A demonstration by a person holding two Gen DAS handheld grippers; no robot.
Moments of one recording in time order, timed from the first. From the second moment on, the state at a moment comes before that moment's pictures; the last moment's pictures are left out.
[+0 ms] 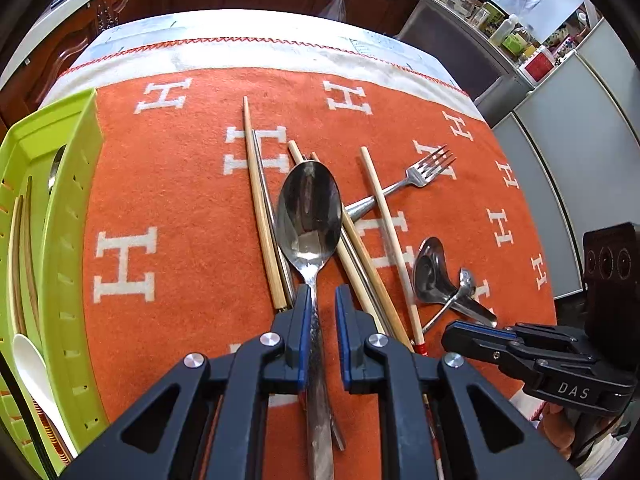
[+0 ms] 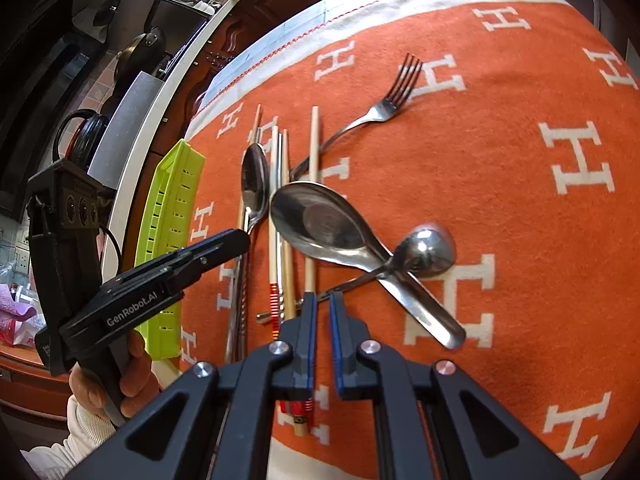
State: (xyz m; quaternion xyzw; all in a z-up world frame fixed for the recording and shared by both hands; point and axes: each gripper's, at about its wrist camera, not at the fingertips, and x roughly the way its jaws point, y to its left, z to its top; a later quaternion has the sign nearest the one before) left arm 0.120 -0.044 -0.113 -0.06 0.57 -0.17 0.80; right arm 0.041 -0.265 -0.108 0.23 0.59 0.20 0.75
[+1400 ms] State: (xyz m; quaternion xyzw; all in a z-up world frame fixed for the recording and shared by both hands) left arm 0.106 -0.071 -0.115 -0.03 0.61 -0.19 0.77; right arm 0.037 -0.268 -0.115 0.24 0.59 0.21 0.75
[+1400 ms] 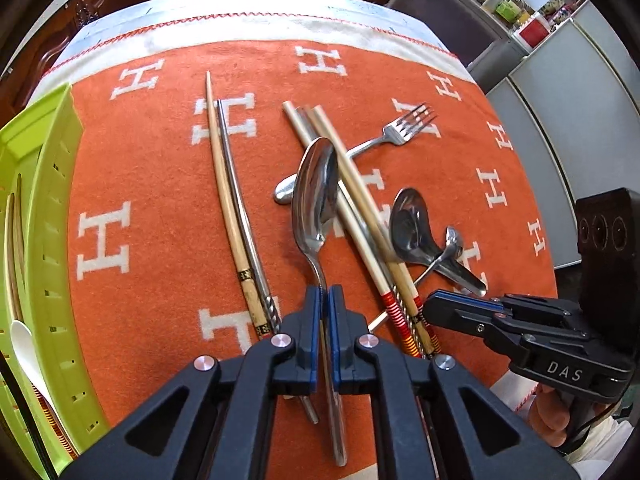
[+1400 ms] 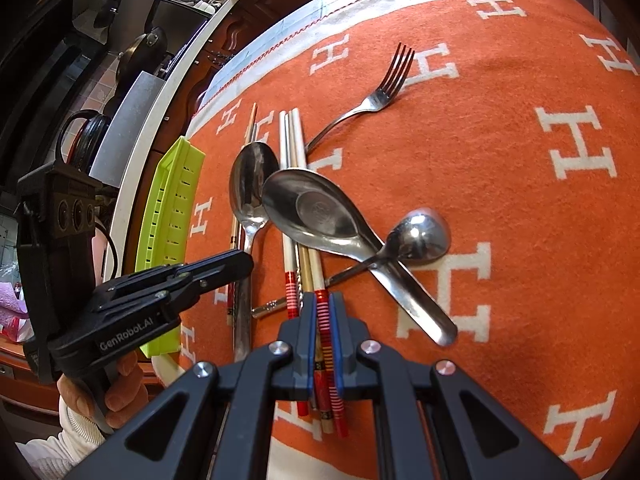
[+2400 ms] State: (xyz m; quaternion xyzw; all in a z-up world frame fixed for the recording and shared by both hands) left arm 0.094 -0.098 -0.110 0.03 0.61 -0.17 0.77; right arm 0.032 -0.274 -0.114 0.25 0.58 0.22 0.74
